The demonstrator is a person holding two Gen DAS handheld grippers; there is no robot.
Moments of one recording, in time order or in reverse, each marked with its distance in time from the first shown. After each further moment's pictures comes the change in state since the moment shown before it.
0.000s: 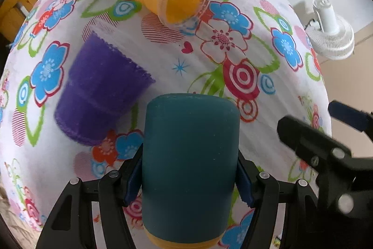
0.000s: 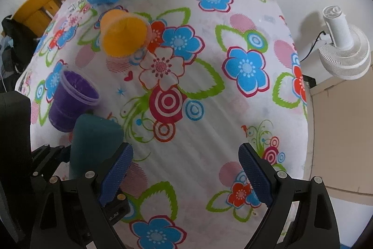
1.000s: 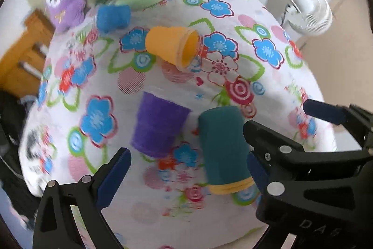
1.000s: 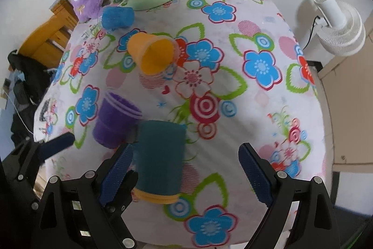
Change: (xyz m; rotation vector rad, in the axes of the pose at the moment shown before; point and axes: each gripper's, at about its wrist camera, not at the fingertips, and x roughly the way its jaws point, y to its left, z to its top) left arm -0.090 0.013 0.007 0.310 -0.078 0.105; right arm -0.042 0.039 -0.008 0.188 -0.075 0.100
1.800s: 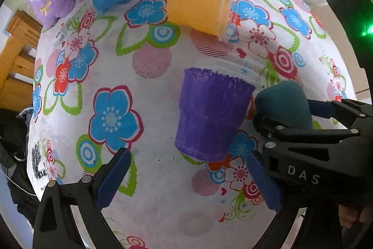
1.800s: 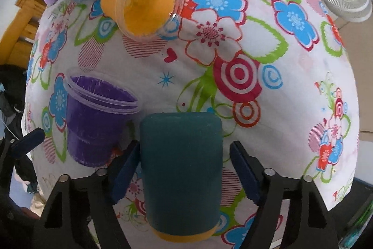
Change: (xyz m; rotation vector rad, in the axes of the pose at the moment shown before) left arm 0.057 0.056 -0.002 0.093 0.143 0.011; right arm 0.099 0.028 0.007 0.121 0.209 -0.053
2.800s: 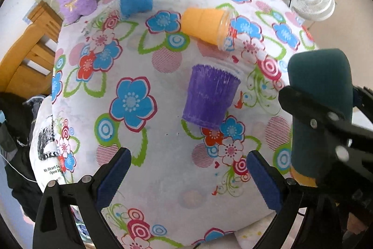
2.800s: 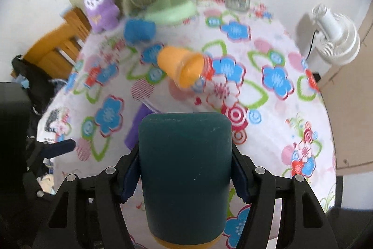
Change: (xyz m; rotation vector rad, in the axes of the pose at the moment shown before) left arm -0.062 0.008 -0.030 -0.073 -0.081 -0.013; right arm -0.115 0.018 -0.050 -0.132 -0.361 0.045
